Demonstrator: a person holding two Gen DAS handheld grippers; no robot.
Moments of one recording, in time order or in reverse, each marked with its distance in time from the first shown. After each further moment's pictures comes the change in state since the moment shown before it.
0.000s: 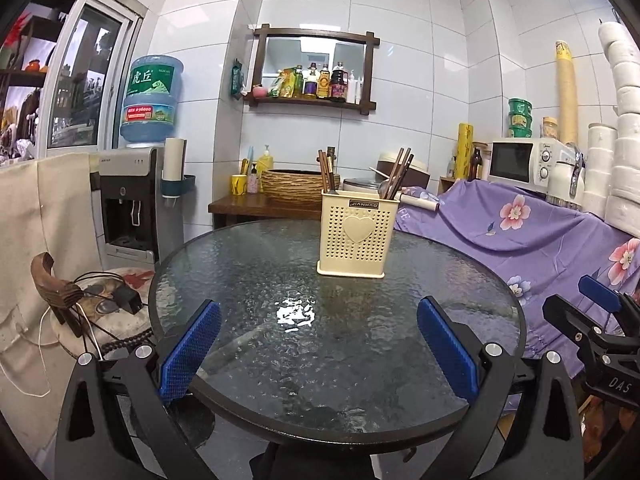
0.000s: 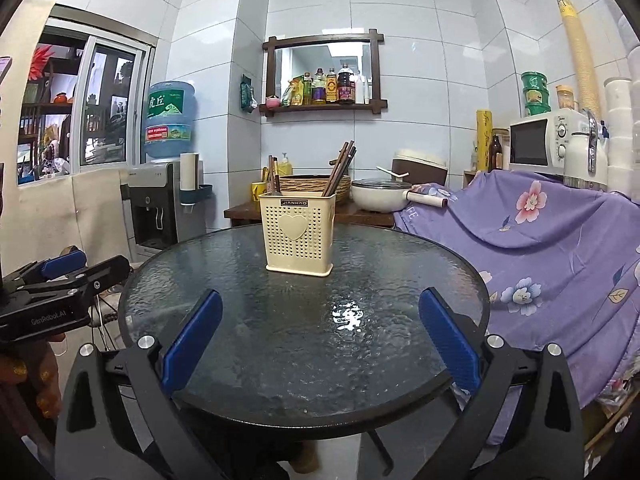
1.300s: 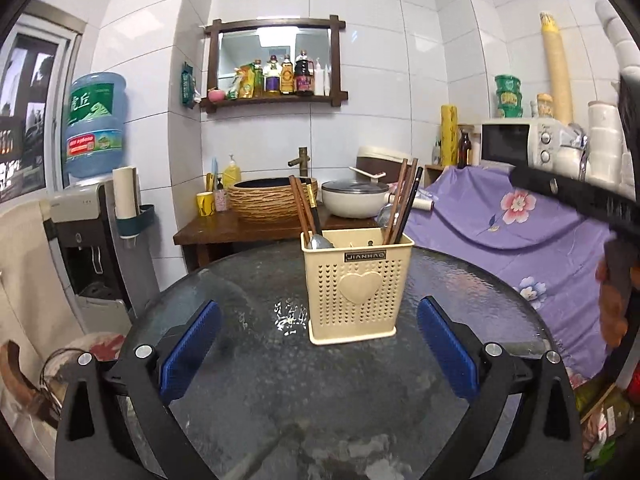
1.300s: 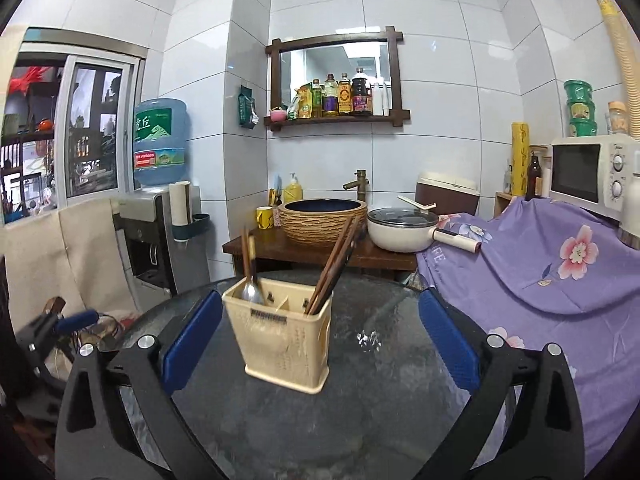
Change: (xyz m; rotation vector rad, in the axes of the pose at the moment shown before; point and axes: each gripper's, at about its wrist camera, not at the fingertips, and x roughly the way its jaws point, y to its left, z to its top) left arm 0.125 0.002 0.084 0.119 0.025 -0.075; right arm 0.161 -0.033 0.141 -0.003 -0.011 0.083
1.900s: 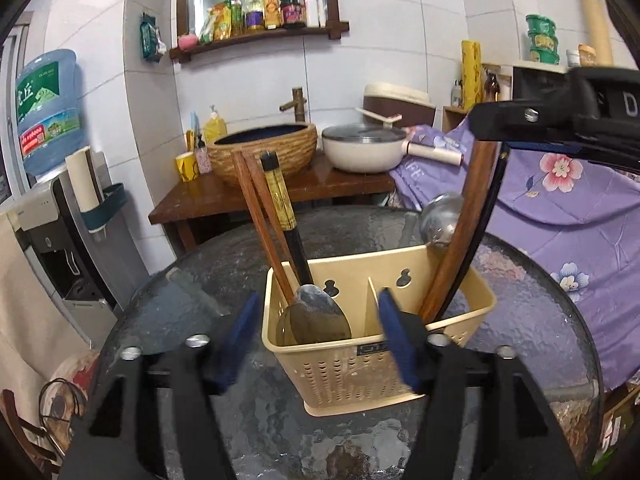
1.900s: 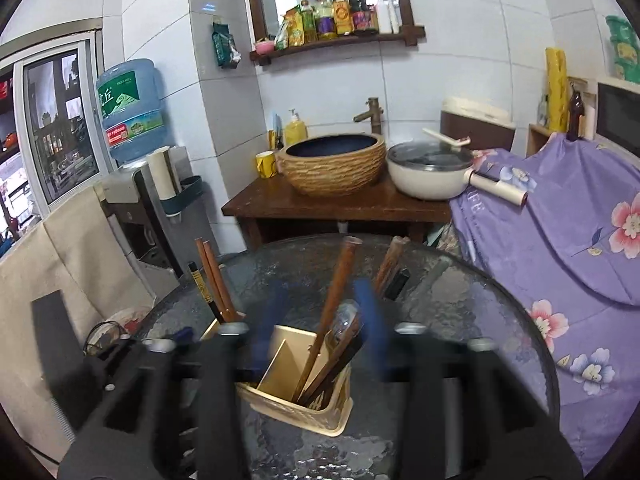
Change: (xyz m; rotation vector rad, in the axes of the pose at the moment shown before) left arm 0.187 -0.017 0.063 0.059 0.231 0.025; right arm 0.193 -0.022 0.072 0.108 0.285 0.054
